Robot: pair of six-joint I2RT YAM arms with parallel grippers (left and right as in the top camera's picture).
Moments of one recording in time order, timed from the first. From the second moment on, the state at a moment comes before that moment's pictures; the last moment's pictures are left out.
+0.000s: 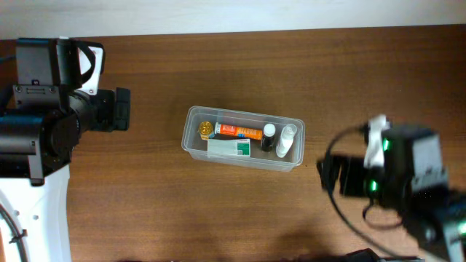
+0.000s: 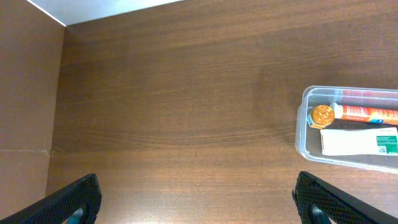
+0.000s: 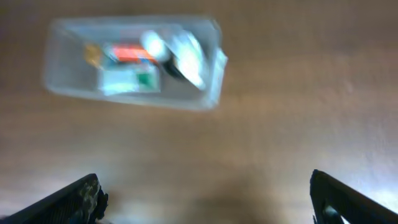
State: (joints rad) left arm -0.07 1.47 2.08 -1.51 -0.21 0.11; right arm 0.23 0.92 1.31 -1.38 -0.07 0.38
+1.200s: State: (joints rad) left arm -0.07 1.47 2.08 -1.51 -0.21 0.11; right arm -0.01 0.02 0.31 -0.68 0.32 0.38
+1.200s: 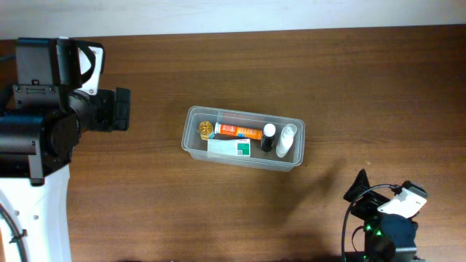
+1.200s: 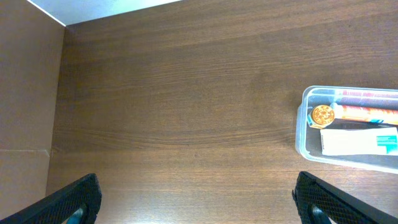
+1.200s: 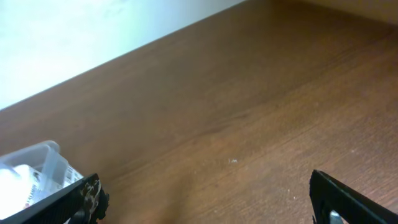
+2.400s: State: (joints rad) left arm -0.07 1.47 2.08 -1.51 -0.21 0.11; right arm -0.01 0.01 0.18 -0.70 0.29 0.38
